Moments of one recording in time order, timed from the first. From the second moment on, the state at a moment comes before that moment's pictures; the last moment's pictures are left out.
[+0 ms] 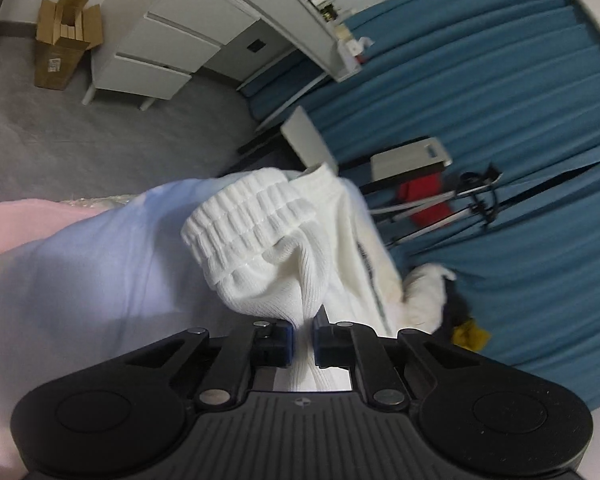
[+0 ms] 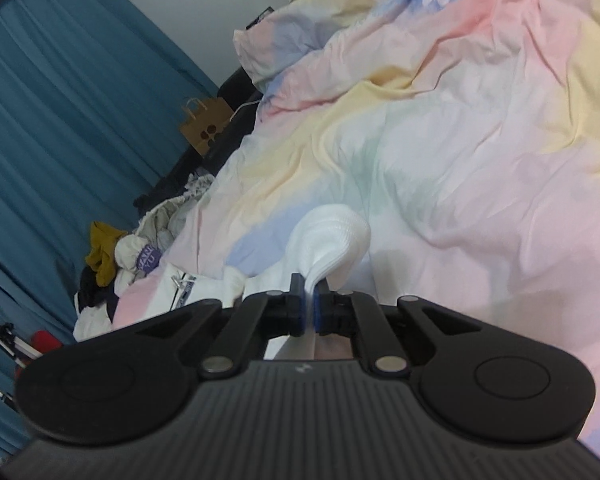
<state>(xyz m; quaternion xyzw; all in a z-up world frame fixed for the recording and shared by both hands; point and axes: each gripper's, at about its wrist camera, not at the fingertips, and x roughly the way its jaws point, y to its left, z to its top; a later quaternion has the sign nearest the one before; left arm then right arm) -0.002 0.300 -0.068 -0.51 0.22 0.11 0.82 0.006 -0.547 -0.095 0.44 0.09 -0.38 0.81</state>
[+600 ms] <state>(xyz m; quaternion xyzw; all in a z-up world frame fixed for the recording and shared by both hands) 0.101 0.308 0.019 -0.48 0.22 0.11 0.84 0.103 -0.542 -0.024 0.38 0.05 -0.36 0.85</state>
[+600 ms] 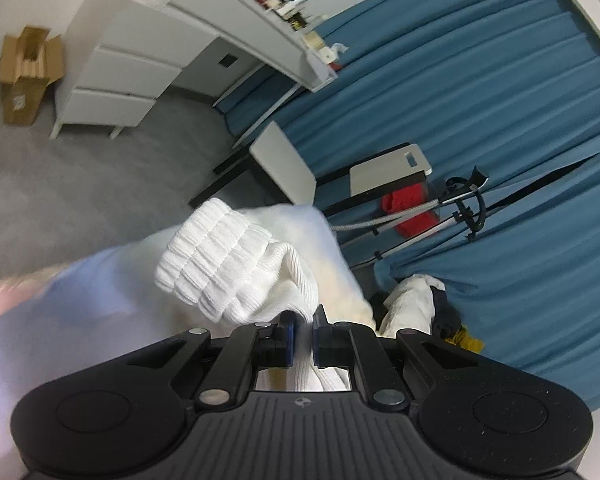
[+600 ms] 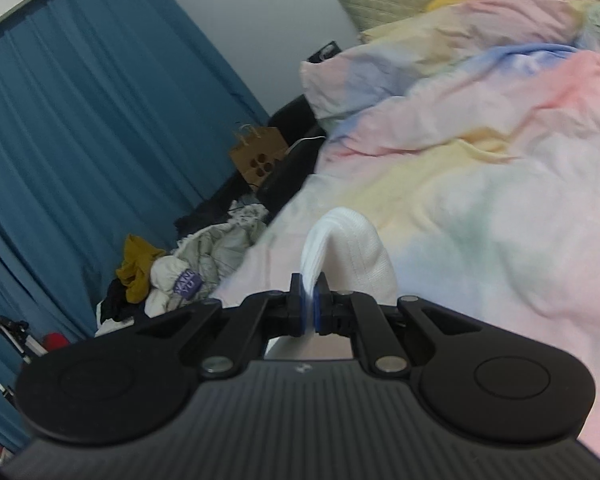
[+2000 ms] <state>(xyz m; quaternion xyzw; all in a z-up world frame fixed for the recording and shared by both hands) 0.220 0.290 -0.068 -0.50 0.29 0.04 0.82 0.189 -0.593 -0.129 0.48 0.15 -0.26 0.82</state>
